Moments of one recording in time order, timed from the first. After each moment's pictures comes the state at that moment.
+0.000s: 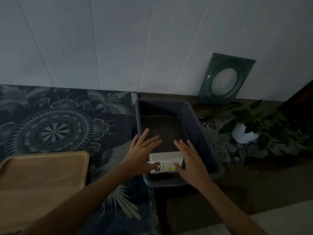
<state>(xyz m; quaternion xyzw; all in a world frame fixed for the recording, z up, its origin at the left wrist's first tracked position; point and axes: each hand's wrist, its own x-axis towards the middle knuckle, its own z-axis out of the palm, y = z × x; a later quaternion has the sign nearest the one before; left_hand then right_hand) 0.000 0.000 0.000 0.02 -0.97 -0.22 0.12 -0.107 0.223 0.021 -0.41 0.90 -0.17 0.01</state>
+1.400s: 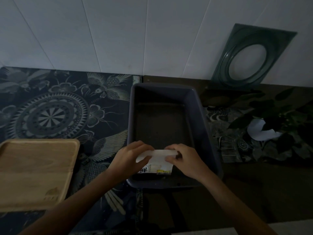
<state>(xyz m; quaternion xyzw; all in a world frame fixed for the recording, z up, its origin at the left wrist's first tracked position) -0.021 0.044 0.012 0.08 -0.94 -0.29 0.15 -0.187 0.230 0.030 -0.41 0.83 -0.28 0.26</state>
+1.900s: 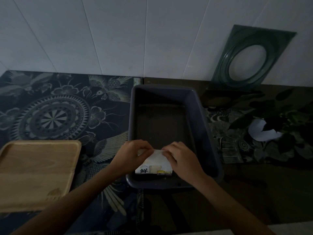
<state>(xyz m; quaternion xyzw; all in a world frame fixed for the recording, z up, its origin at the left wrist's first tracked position) -0.034 0.044 0.035 0.17 -0.90 -0.40 0.10 -0.167 0.221 0.035 -0.50 0.83 -0.24 0.09</state>
